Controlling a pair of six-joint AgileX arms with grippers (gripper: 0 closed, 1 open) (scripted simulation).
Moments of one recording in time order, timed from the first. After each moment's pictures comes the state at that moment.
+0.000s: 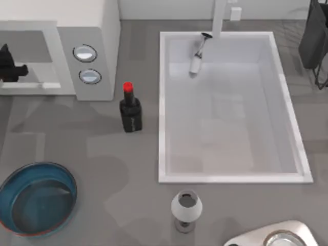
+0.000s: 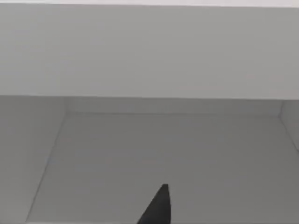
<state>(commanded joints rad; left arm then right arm) 0.14 1.86 0.72 0.93 0.17 0.03 0.00 0.00 0.00 0.00 0.00 0.00</state>
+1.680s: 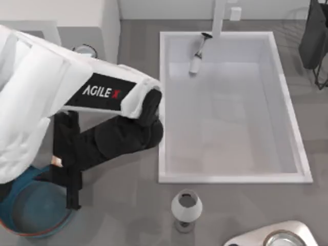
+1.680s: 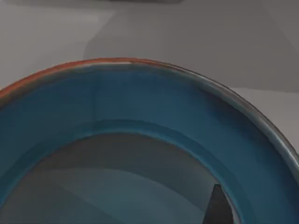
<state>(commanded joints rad) -0.65 2.26 1.35 -1.54 -0.66 -2.65 0.00 0.00 0.00 0.00 0.00 0.00</state>
